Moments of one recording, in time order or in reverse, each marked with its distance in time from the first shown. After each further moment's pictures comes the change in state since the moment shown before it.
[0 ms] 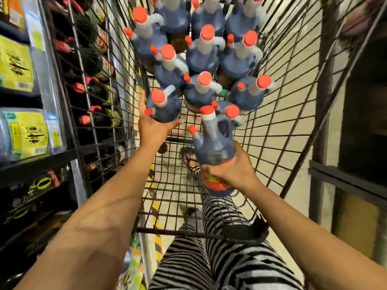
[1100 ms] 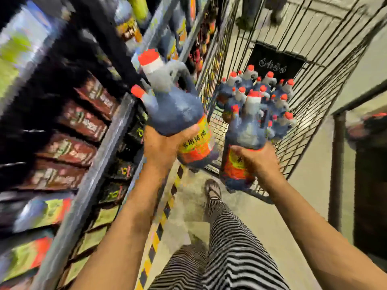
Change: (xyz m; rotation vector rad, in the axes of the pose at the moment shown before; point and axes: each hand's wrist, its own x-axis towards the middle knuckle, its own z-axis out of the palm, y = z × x) left_hand -0.360 0.082 -0.217 -0.693 0.309 0.456; right_hand -0.208 -0.060 0.020 0.080 0.010 -0.553
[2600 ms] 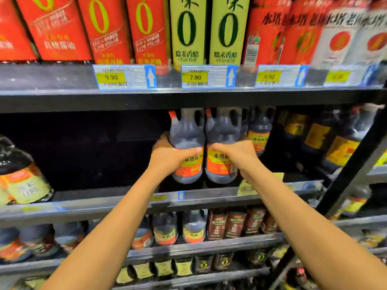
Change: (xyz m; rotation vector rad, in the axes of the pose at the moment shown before) left_hand -0.115 0.230 -0.288 0.446 1.152 0.186; right_hand -0.184 -0.342 0.301 -0.007 -1.079 -0.645
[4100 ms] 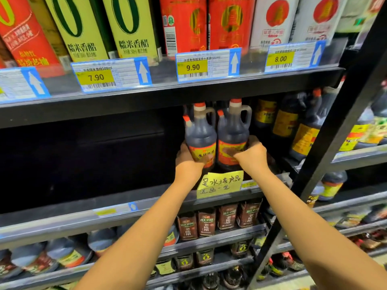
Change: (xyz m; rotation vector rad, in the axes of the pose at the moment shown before) left_hand -0.004 -0.008 0.186 0.191 -0.121 -0.094; right_hand 0.067 0.081 -0.135 -0.314 0.203 0.032
